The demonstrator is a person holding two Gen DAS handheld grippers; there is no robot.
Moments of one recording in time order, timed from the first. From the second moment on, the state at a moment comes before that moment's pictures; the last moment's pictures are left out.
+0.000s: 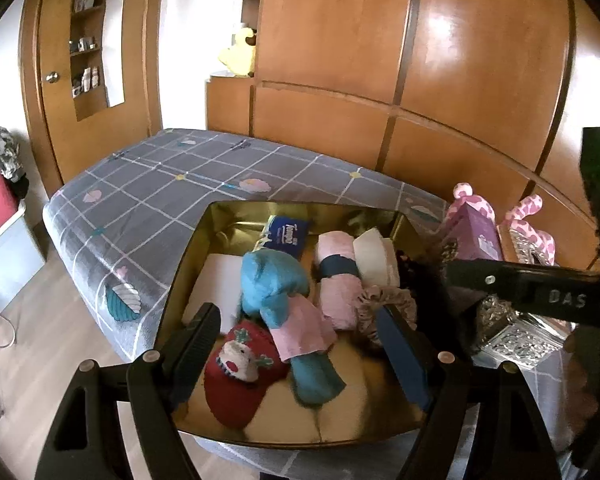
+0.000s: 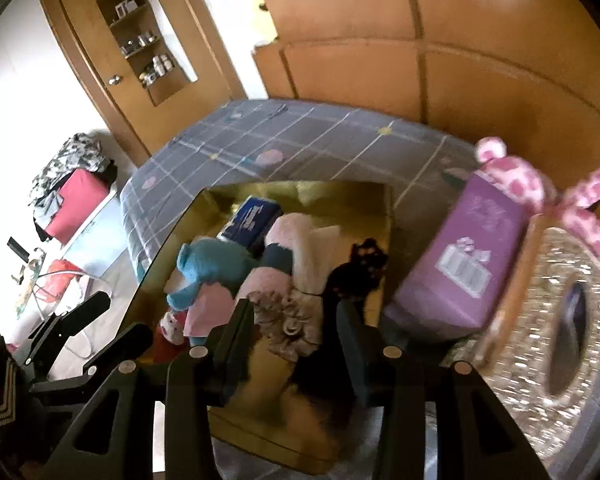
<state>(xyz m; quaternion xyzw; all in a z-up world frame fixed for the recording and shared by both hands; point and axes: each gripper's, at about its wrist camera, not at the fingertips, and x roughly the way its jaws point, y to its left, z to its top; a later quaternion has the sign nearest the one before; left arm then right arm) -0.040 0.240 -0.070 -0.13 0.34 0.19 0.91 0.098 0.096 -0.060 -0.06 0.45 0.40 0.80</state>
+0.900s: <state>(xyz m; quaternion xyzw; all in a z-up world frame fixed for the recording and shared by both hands) -0.008 0.152 -0.034 -0.03 0.33 0.10 0.94 0.143 -0.161 -0.038 0.02 0.40 0.17 0.90</state>
